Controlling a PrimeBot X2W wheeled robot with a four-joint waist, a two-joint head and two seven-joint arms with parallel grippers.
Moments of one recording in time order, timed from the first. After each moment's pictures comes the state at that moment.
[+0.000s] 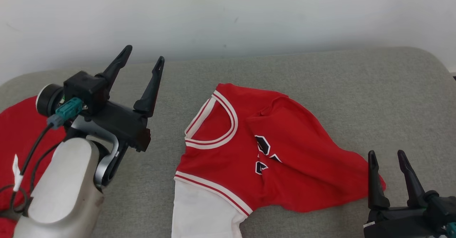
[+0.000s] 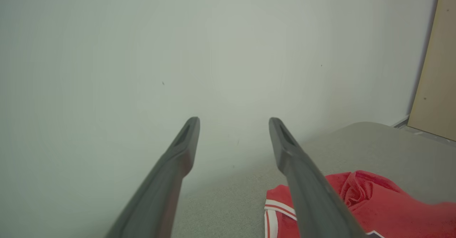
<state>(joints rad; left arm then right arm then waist) -0.66 0.29 -0.33 0.29 -0.34 -0.13 -0.10 -0.01 -0.10 -0.05 0.09 0.19 0.13 -0.26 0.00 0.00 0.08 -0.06</state>
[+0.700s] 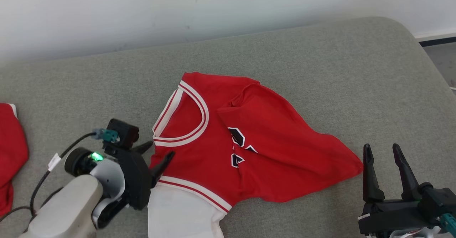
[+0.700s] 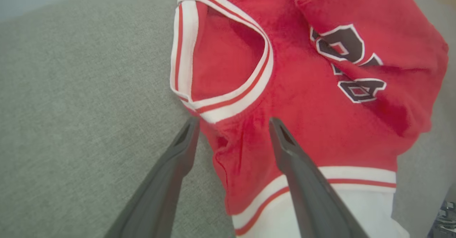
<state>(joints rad) -0.69 0.48 -0.81 0.46 -0.82 -0.13 0.20 -0.06 -0.09 -0.05 0.13 0.19 0.13 -0.26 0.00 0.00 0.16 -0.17</state>
